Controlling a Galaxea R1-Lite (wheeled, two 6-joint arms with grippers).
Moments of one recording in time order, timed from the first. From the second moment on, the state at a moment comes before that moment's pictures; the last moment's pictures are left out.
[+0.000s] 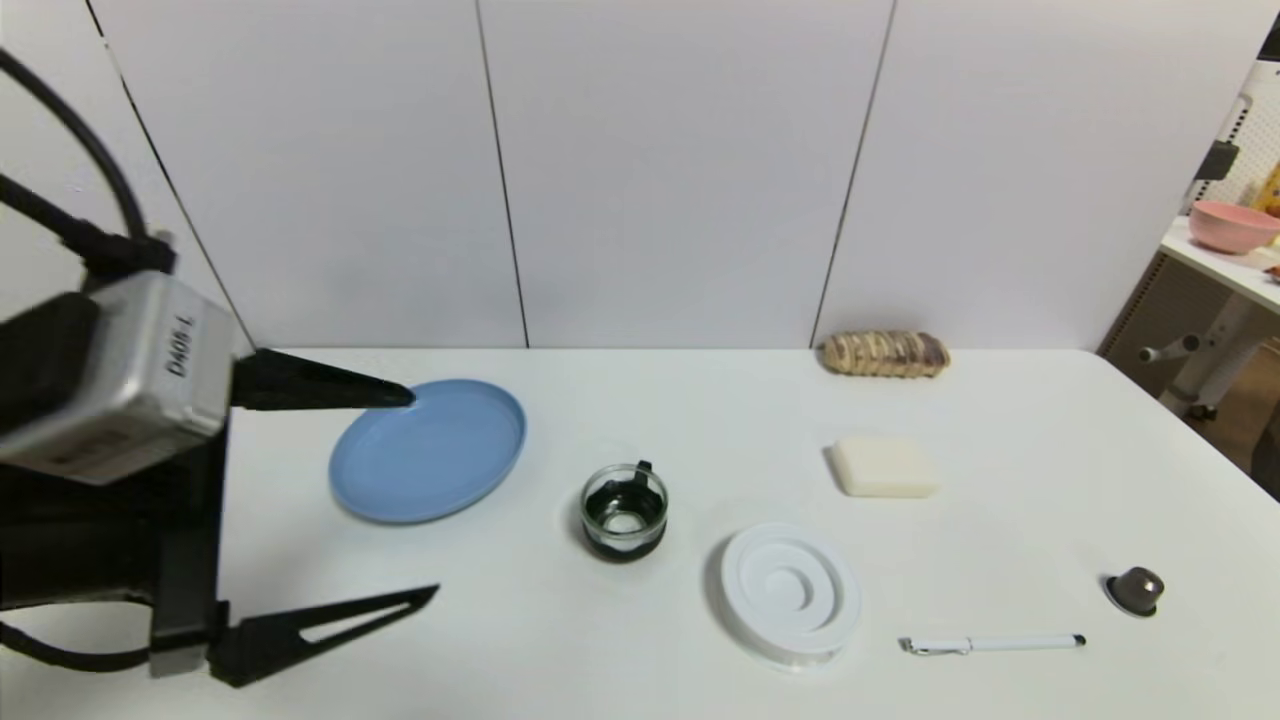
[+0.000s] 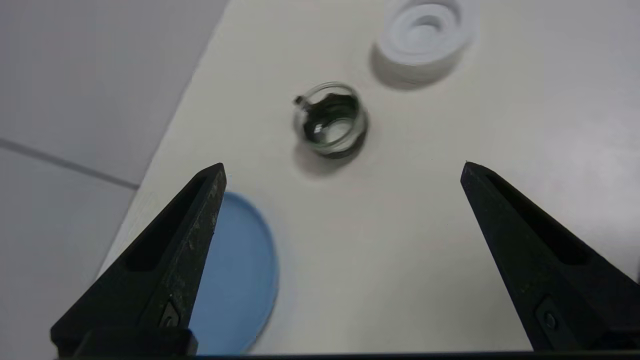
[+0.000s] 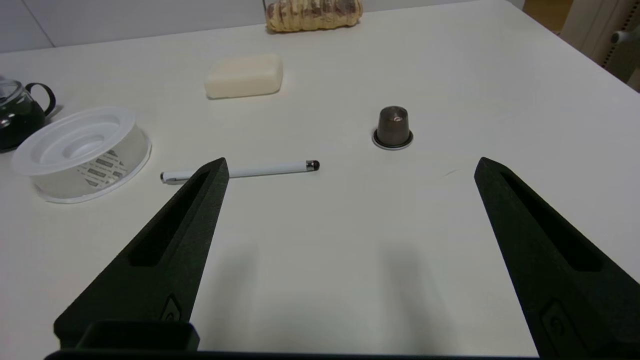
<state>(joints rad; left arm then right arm) -0.51 1.17 -0.93 0.21 -0.44 0.72 0.00 0.00 0.00 0.00 -0.03 0.09</state>
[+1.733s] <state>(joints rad) -0.89 1.96 -1.44 0.23 -0.31 0.73 0.00 0.00 0.00 0.00 -0.03 0.09</state>
